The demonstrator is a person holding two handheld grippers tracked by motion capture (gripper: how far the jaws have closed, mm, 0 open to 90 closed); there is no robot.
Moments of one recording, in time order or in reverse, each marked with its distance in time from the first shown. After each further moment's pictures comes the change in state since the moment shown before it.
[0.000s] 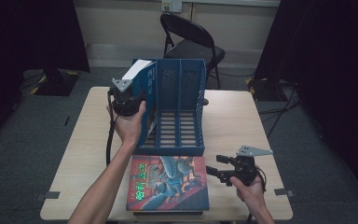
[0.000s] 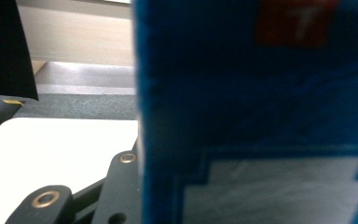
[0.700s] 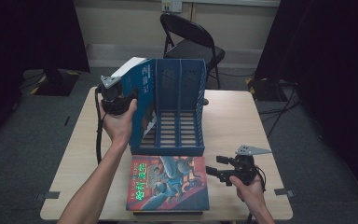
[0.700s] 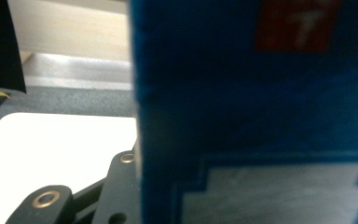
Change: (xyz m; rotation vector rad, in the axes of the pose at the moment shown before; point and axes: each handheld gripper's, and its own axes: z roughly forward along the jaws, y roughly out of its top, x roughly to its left) left arm 0.015 0.020 -0.023 0.014 -0.032 -0.027; right arm -0.002 0.001 0.002 0.028 -0.002 0.029
